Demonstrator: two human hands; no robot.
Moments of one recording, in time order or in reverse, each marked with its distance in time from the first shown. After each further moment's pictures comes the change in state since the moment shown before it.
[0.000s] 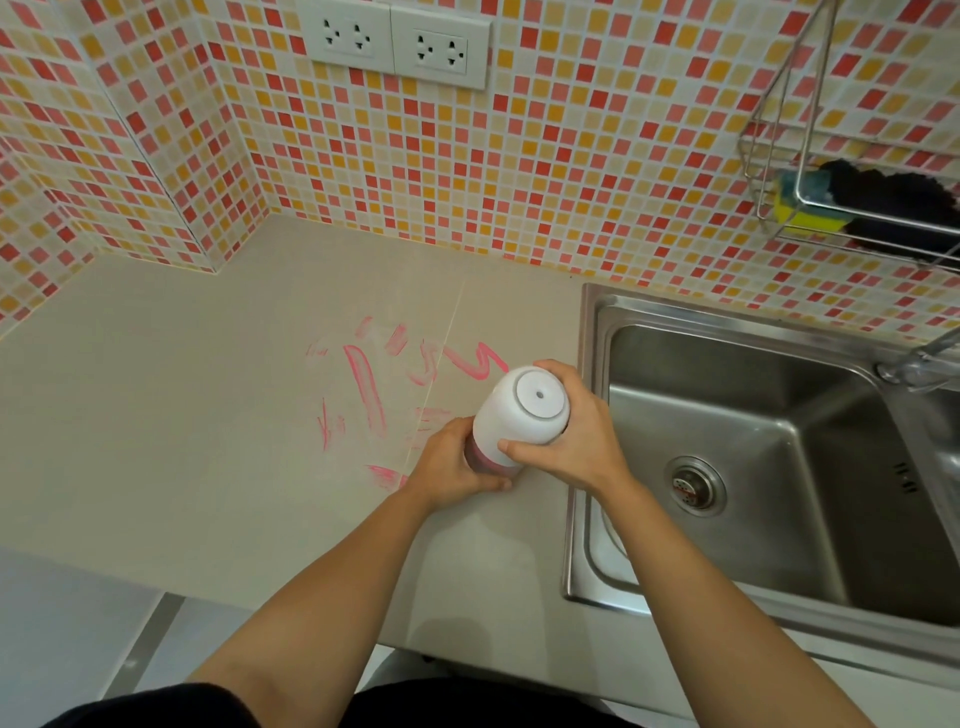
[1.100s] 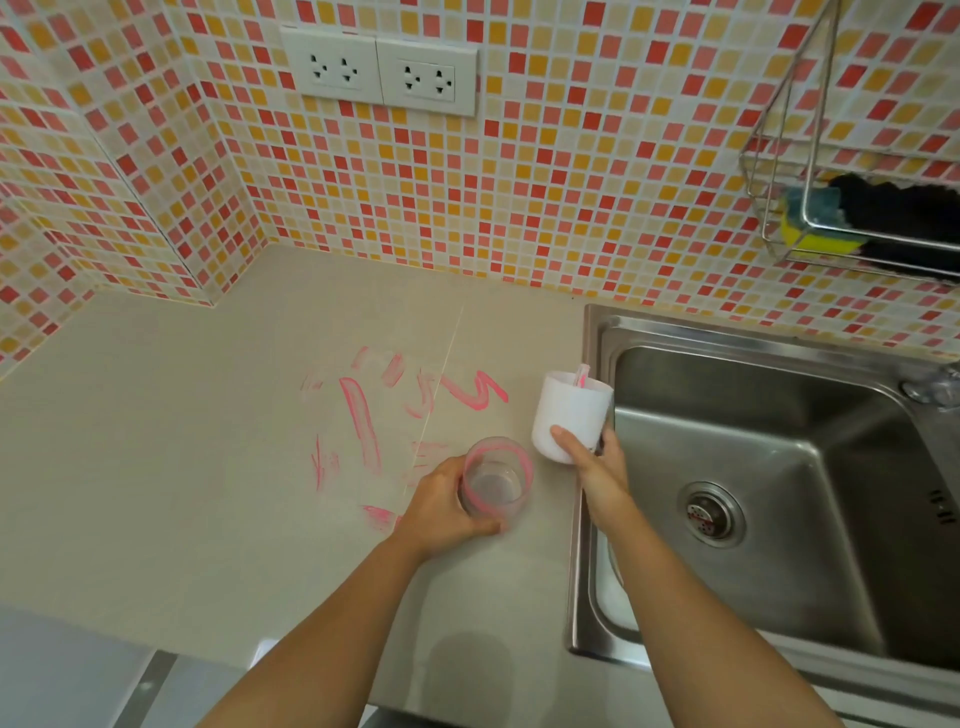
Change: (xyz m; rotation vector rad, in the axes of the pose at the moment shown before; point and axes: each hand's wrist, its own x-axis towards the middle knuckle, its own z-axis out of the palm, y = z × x) left_hand -0.002 0.001 0.000 0.029 0.015 -0.081; right_hand 0.026 0.088 0.016 0.716 0.268 0.507
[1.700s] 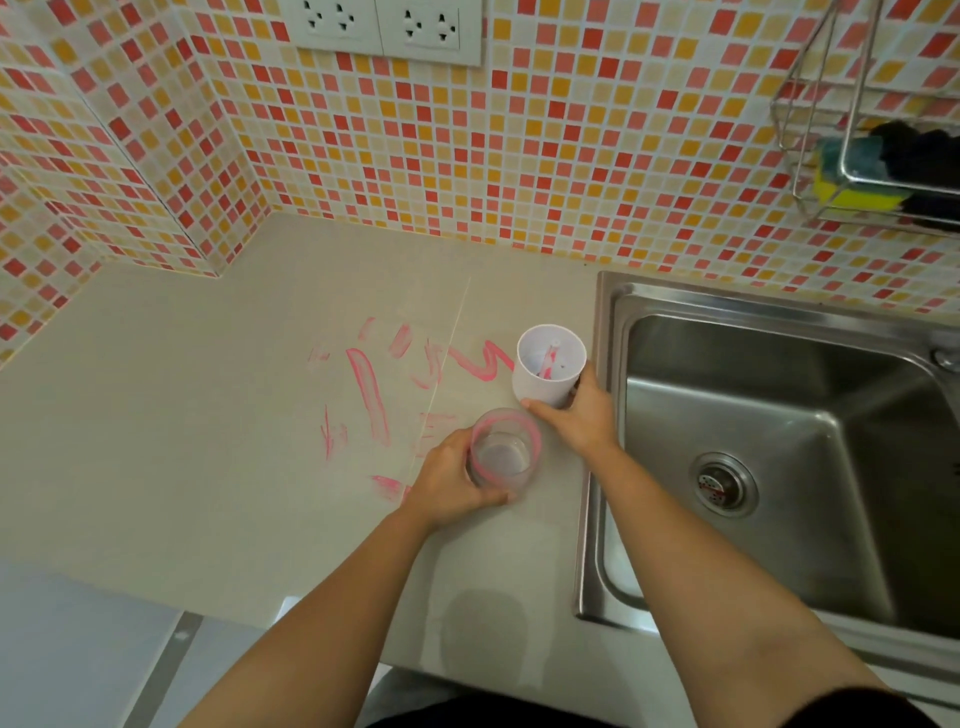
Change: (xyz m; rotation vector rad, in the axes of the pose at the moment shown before) left_hand 0.000 0.001 0.000 0.054 0.011 -0.008; right_hand 0.030 -0.004 0.025 -0.675 -0.051 -0.180
